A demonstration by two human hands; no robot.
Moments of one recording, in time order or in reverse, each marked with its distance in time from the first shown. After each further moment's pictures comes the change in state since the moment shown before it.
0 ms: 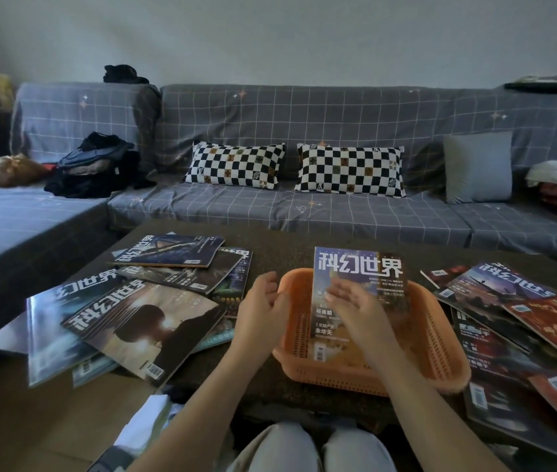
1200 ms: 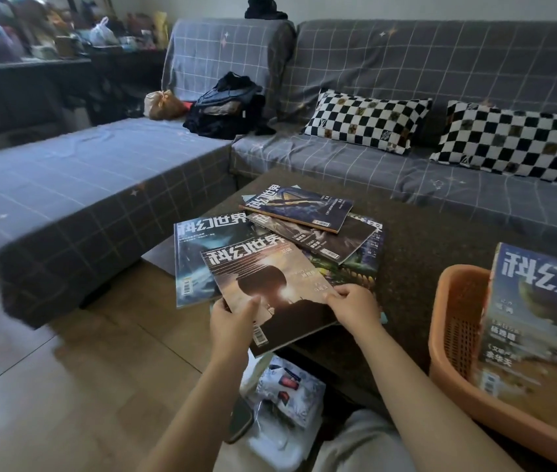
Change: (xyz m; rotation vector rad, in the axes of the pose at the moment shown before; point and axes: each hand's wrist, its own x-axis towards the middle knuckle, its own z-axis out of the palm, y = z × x) left_hand -0.020 -0.156 -0.166 -0.528 0.638 -0.558; right_hand 0.051 0.010 0.247 -0.485 -0.291 0.205
